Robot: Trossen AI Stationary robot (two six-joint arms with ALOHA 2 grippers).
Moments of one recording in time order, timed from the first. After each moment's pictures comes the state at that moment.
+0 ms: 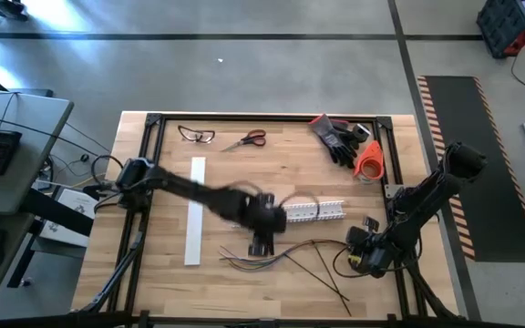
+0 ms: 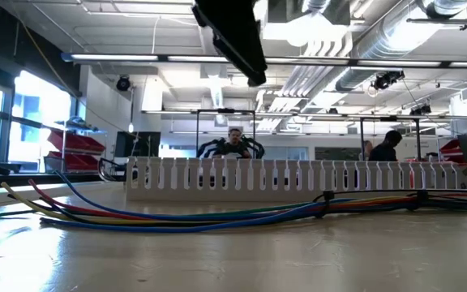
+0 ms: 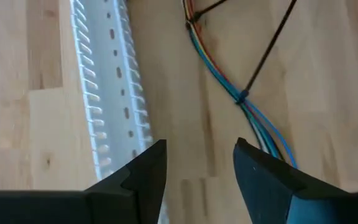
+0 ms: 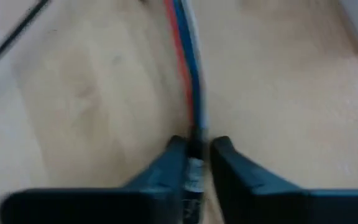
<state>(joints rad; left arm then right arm) -0.24 1.98 1.73 -0.86 -0.09 -0.09 0.92 1.41 0.51 -0.53 0.29 1.28</state>
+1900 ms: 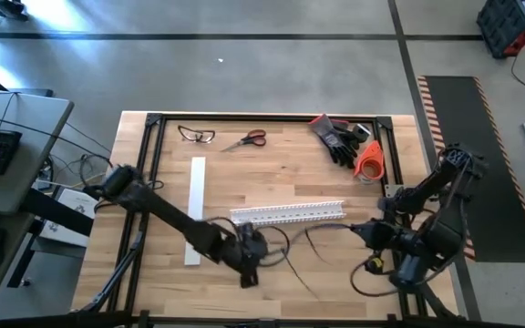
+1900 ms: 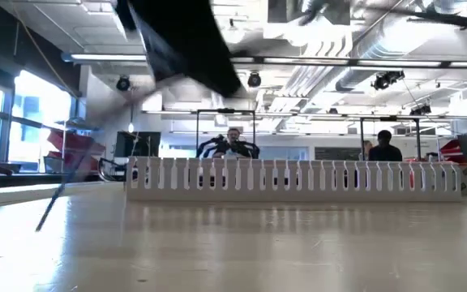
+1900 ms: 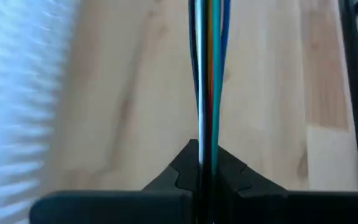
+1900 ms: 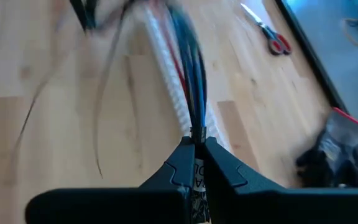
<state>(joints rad) -0.50 1.92 1.35 -0.37 -0.32 -0.56 0.98 1.40 1.43 -1.49 0.76 1.08</state>
